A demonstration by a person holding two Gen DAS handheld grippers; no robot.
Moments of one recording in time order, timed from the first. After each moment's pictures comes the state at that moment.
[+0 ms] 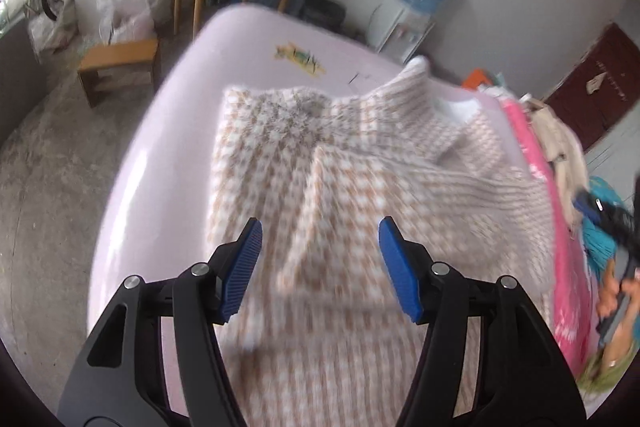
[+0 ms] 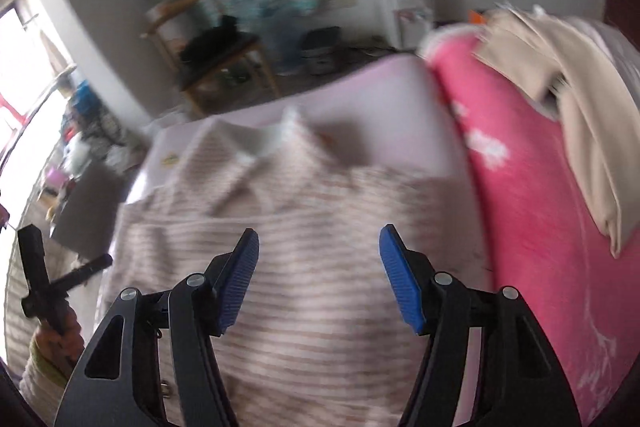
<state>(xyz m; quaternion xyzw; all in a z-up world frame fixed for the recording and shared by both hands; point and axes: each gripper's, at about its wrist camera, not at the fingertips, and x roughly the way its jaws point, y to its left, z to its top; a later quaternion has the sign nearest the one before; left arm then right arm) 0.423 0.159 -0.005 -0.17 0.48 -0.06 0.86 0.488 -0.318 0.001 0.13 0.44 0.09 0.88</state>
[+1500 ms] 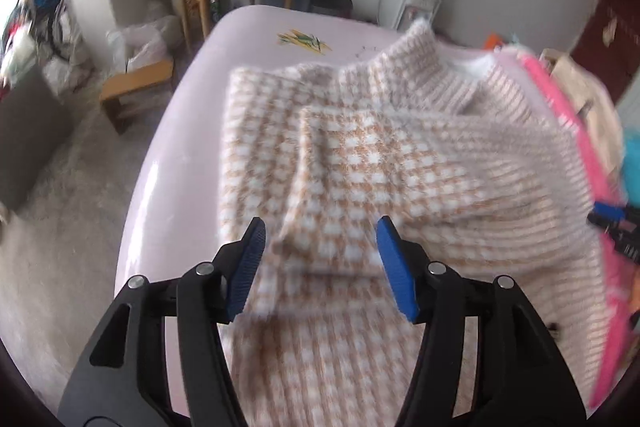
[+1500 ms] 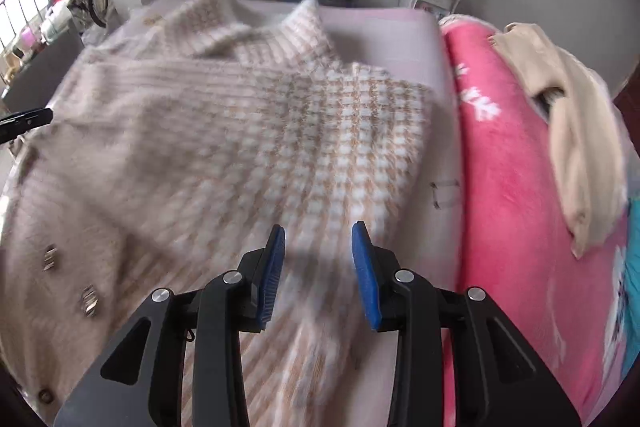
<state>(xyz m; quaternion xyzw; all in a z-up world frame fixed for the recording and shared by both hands) 0.377 0.145 0.000 -0.08 0.46 -0.03 0.88 0.426 -0.268 -0.044 -0.10 0.48 0.10 0.87</state>
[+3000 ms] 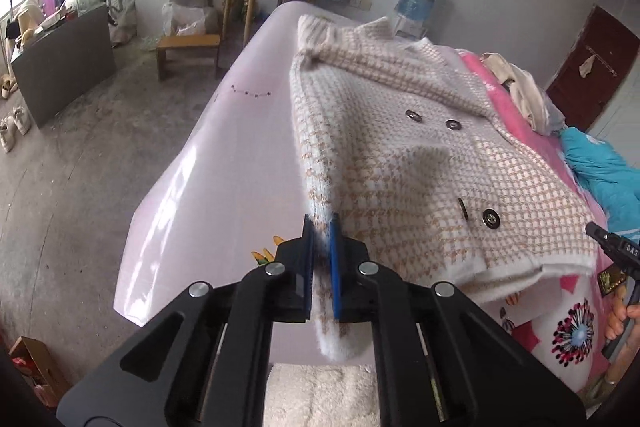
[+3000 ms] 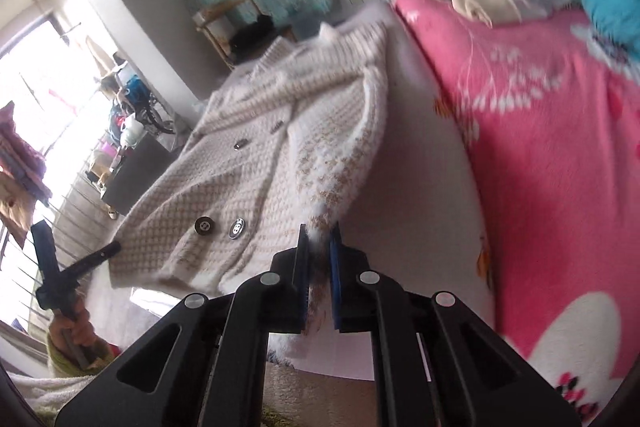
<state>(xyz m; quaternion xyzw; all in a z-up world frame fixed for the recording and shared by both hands) 0.003 0.162 0.032 -0.13 0.41 -0.03 0.90 0.080 -0.328 -0.017 0.17 0.40 0.14 0.89</state>
